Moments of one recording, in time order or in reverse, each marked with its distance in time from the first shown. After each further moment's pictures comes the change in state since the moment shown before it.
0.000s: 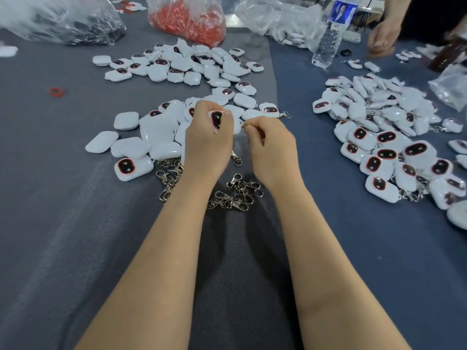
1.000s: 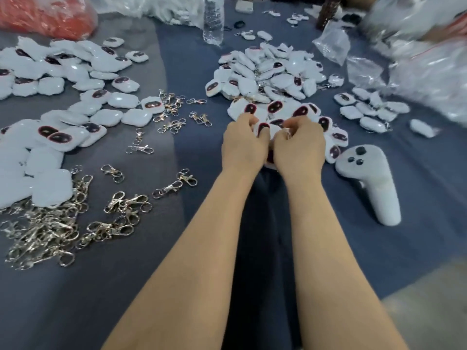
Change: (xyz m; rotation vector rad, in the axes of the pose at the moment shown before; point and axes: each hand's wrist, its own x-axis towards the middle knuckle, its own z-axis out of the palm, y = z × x) left_hand -0.053 0.037 0.197 0.123 -0.507 -0.011; right_hand -0.017 0.105 -0.139 -0.251 0.414 0.580
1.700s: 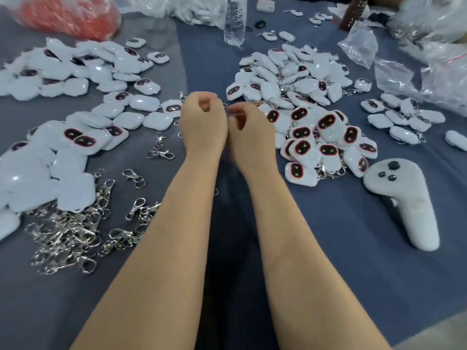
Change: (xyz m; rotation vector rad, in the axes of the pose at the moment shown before) left_hand 0.037 -0.012 -0.069 -0.250 0.382 -0.122; right_hand -0.013 -0.064 0.064 0.249 -0.237 -0.219
